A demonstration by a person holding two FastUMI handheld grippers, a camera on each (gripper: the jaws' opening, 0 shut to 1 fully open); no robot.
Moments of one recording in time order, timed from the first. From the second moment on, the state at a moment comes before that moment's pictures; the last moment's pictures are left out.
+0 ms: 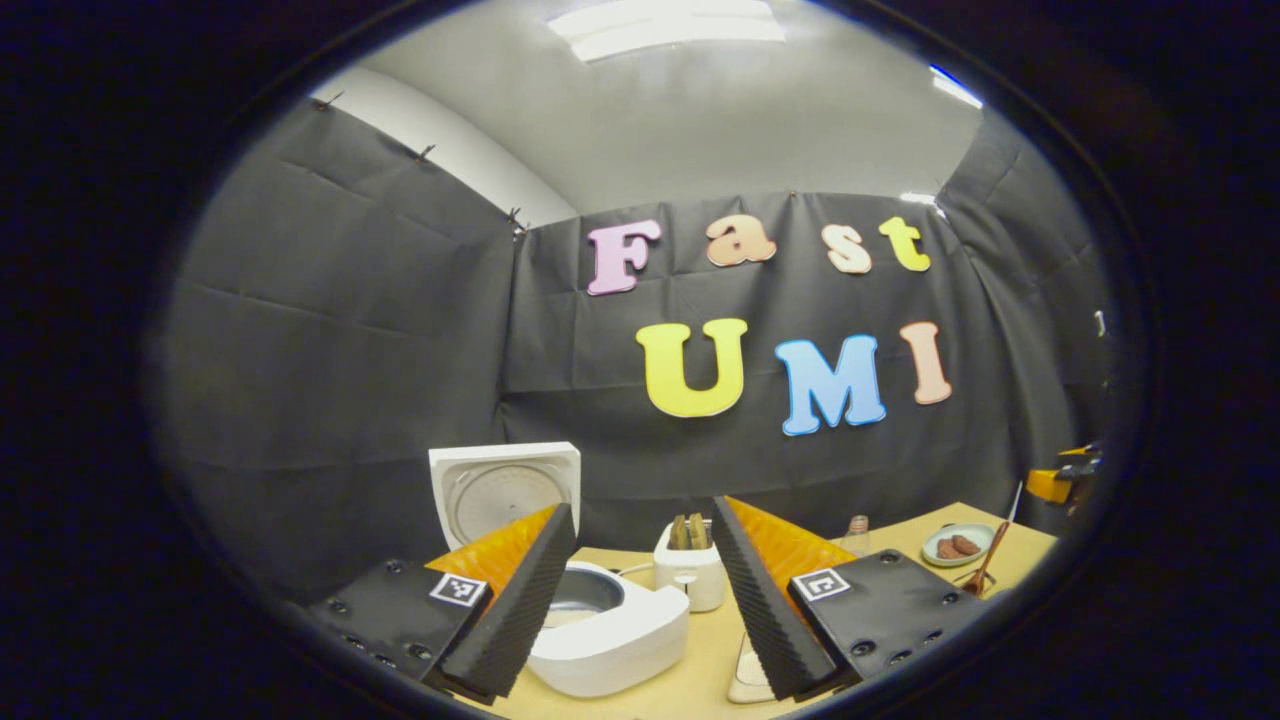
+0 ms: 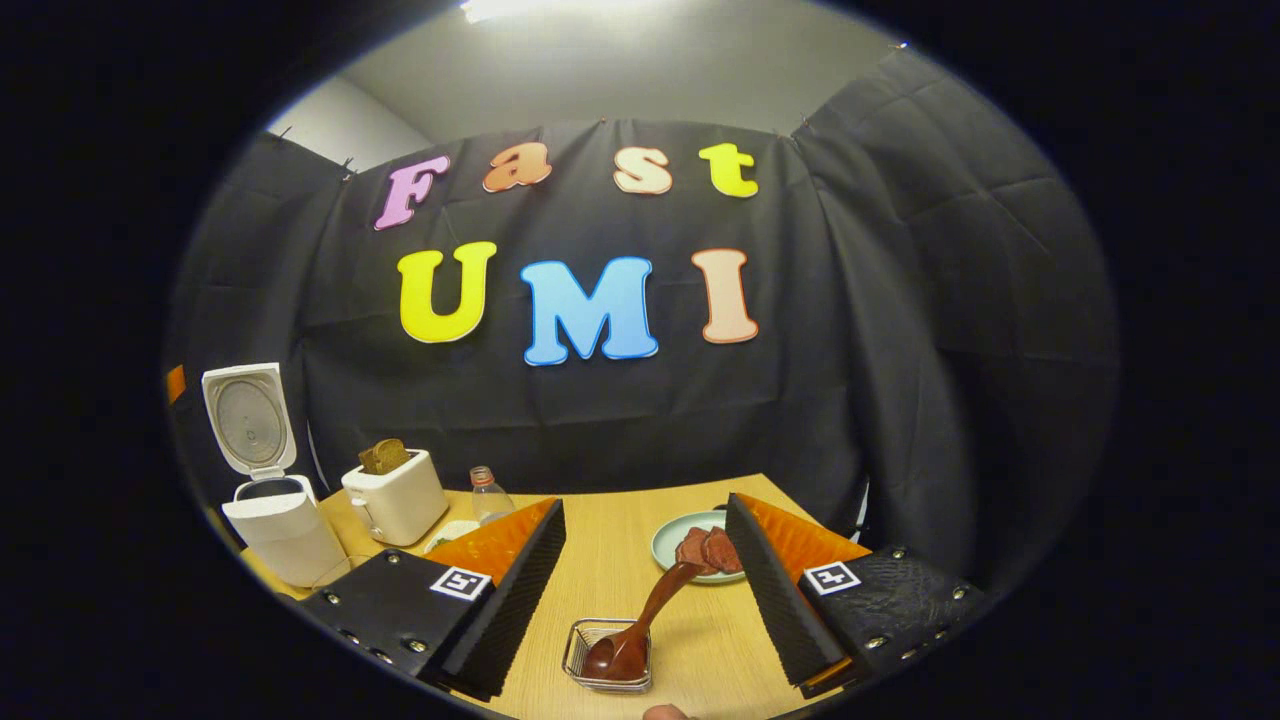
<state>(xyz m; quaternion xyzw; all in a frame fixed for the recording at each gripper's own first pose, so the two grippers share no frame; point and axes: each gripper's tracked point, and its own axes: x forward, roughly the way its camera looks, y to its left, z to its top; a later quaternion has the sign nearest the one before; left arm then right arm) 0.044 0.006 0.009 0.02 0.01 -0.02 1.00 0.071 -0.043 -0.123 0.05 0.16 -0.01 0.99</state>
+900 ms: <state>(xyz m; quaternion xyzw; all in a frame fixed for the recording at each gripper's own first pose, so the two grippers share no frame) -0.010 -0.013 -0.009 0.06 0.06 0.01 1.00 0.106 -0.030 -0.281 0.17 0.38 0.02 0.91</state>
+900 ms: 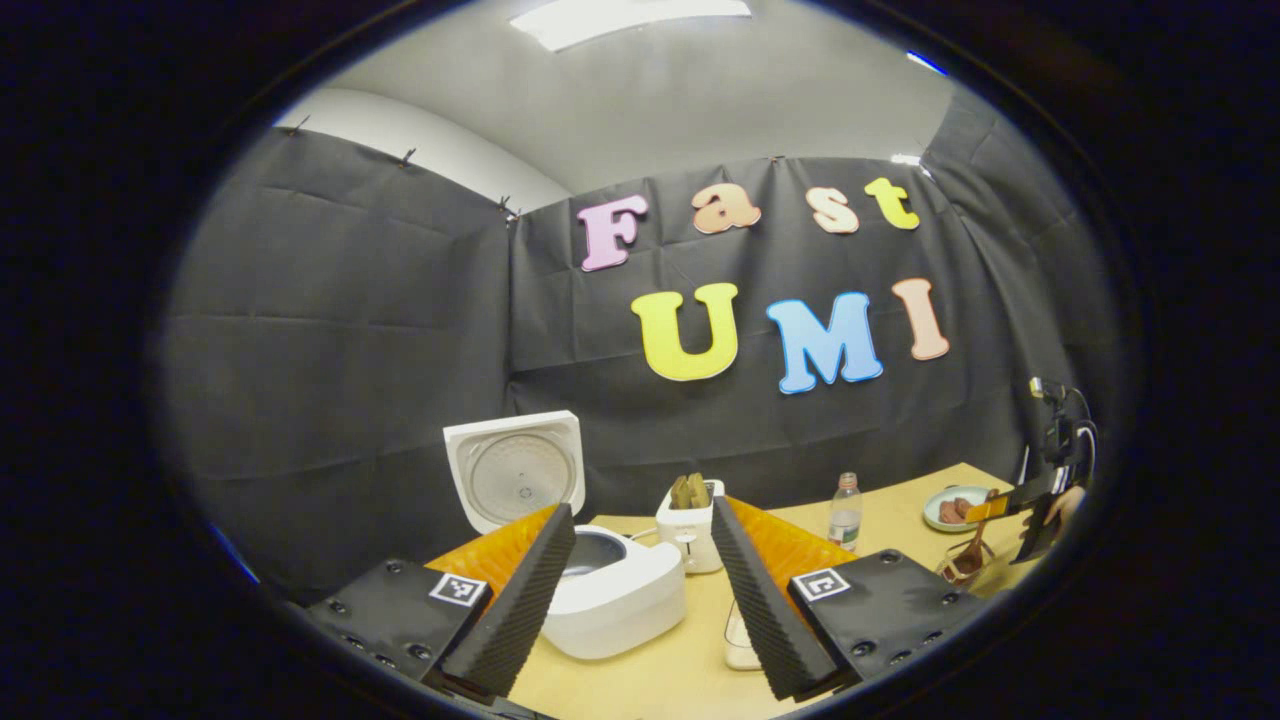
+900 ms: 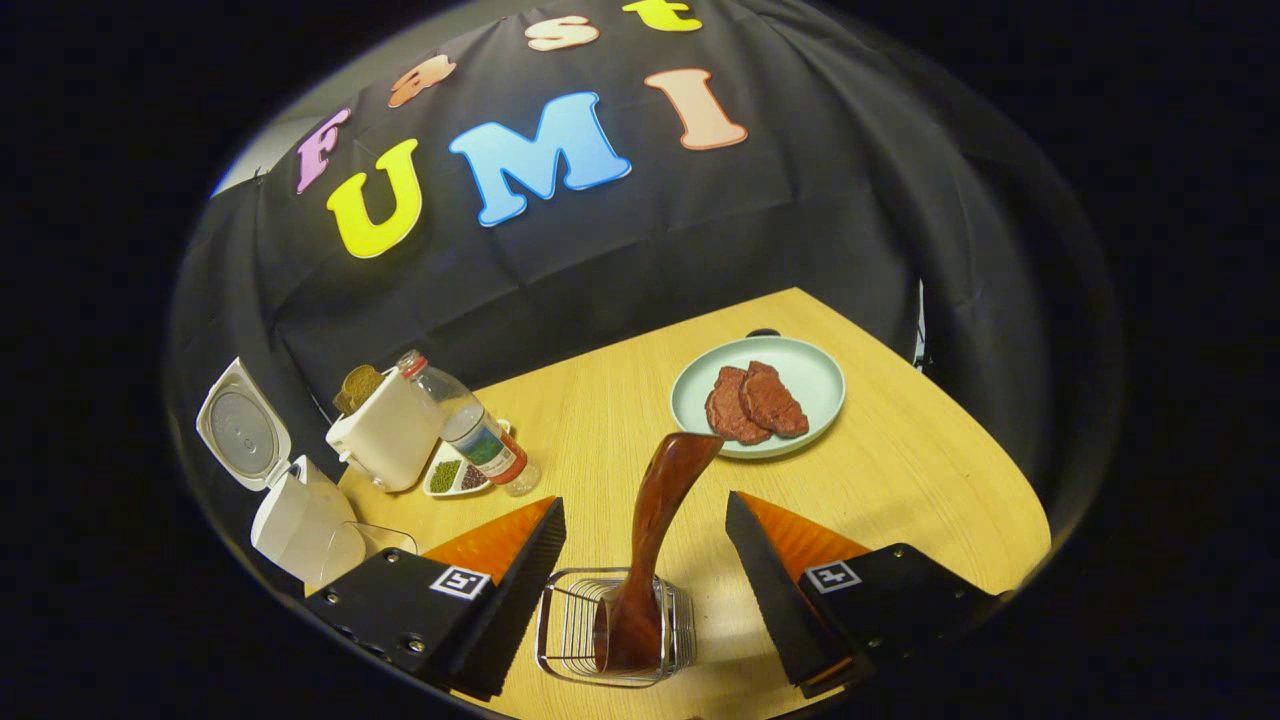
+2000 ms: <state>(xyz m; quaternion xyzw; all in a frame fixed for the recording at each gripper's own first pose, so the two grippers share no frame) 0.010 -0.003 -0.001 0.03 0.04 -0.01 1.00 0.083 0.001 -0.187 0.14 0.31 0.07 0.94</state>
